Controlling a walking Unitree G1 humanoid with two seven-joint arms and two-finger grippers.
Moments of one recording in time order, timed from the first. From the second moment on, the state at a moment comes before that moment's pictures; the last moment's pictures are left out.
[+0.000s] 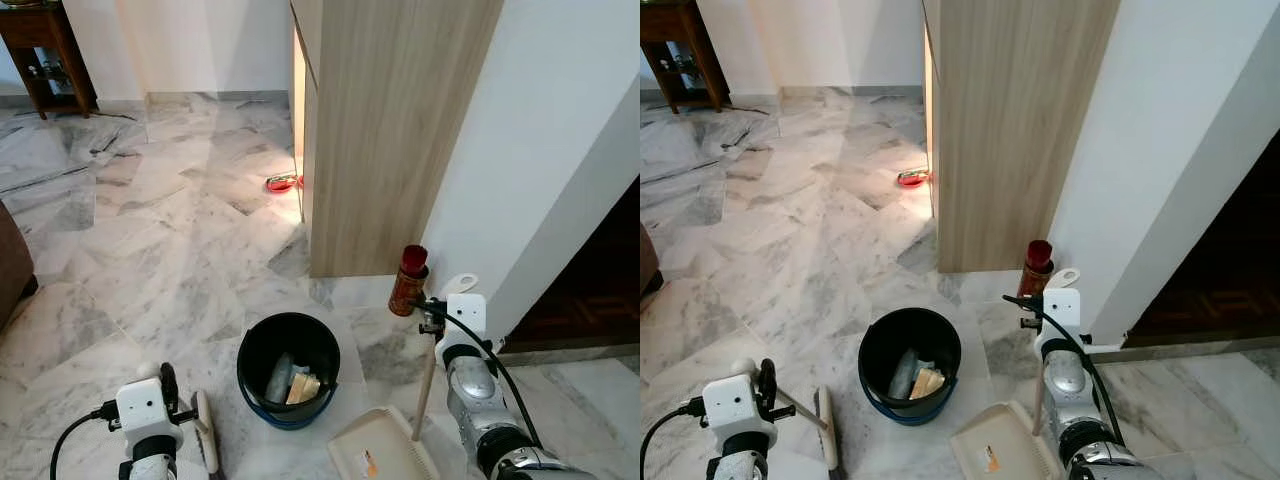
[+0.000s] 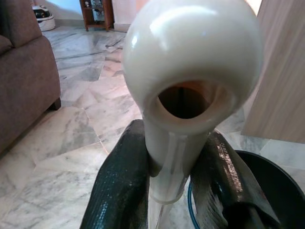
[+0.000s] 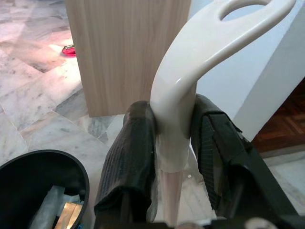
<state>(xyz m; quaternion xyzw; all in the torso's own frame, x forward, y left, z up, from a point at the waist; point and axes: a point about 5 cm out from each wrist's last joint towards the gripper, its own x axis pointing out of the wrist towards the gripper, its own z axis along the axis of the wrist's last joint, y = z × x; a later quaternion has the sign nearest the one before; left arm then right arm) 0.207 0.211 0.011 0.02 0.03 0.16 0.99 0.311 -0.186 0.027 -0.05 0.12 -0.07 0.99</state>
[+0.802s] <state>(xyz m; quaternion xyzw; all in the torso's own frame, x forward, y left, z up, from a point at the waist) 0.211 0.210 0.018 0.03 0.01 0.15 0.99 0.314 -0.178 0.035 -0.01 0.08 -0.06 1.00</state>
